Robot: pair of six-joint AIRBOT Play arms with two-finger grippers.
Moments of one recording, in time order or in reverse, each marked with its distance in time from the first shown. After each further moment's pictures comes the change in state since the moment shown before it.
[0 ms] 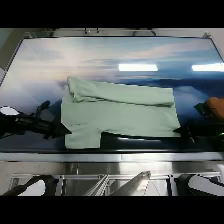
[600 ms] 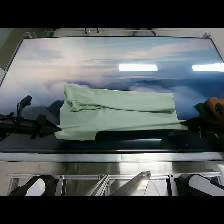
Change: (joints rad) left arm 0.125 0.198 0.040 -0.002 -0.119 -0.050; right arm -0.080 0.081 0.065 0.125 0.153 0.043
